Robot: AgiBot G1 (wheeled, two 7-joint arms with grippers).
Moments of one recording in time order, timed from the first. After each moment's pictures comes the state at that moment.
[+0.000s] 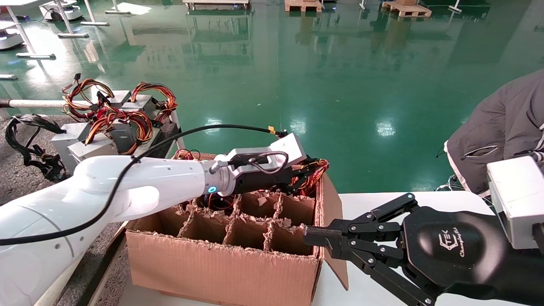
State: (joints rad) left arm -1.62 1.38 1.36 -0.41 0.50 0.76 0.52; right arm 1.07 -0.61 -0.28 1.28 -0.73 -1.49 0.19
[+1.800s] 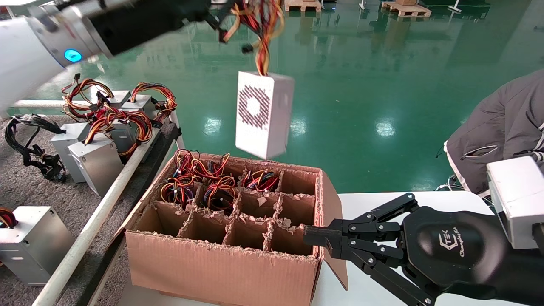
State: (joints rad) left arm -1.84 1.08 0.98 -0.49 0.34 1.01 0.82; right arm 1.07 -0.61 -0.28 1.28 -0.73 -1.49 0.19
